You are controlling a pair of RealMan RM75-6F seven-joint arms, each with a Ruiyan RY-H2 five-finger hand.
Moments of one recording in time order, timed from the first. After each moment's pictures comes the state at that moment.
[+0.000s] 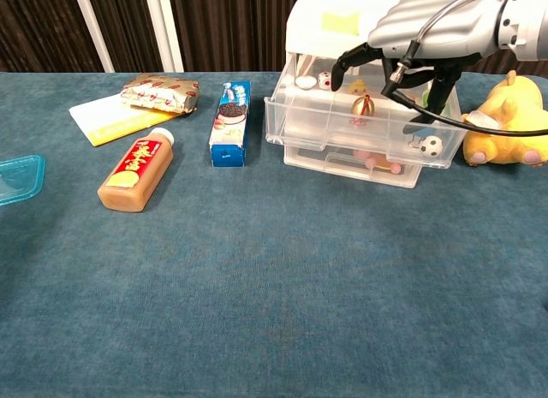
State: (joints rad) left arm -0.09 -1.06 -0.06 -1.73 1.41 1.47 0.16; right arm 0.96 -1.19 0.09 -1.49 -1.59 0.81 -0.17
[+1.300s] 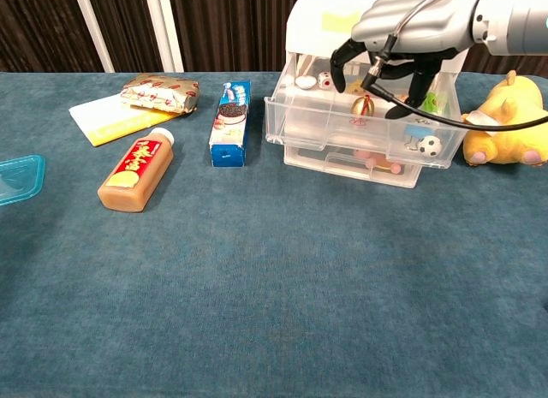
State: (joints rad) left arm -0.09 -1.06 -0.06 -1.73 1.40 1.46 0.16; right arm 0.98 -1.22 0.15 -1.52 -1.42 0.77 -0.37
